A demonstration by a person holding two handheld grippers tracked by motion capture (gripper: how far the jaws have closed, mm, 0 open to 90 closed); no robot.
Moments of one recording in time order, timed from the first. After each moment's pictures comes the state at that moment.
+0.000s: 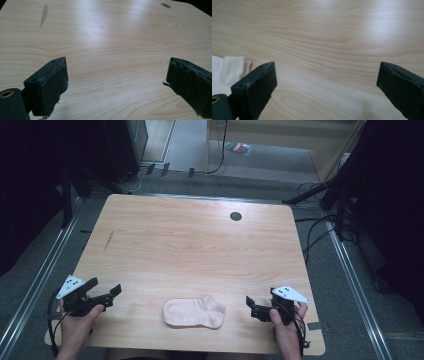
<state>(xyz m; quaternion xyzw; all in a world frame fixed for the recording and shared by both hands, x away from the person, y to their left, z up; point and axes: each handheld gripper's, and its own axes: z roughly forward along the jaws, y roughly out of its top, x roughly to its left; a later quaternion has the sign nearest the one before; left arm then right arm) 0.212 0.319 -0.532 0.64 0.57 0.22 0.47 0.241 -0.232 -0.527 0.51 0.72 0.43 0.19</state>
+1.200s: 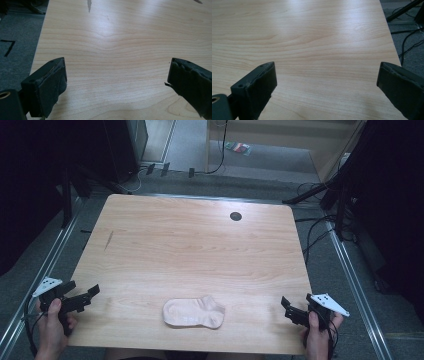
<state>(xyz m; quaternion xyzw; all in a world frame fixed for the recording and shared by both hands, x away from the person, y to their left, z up) 0.212 0.380 -0.551 0.62 0.61 0.22 0.43 0.233 -0.325 -0.542 0.57 0.65 0.43 0.25</state>
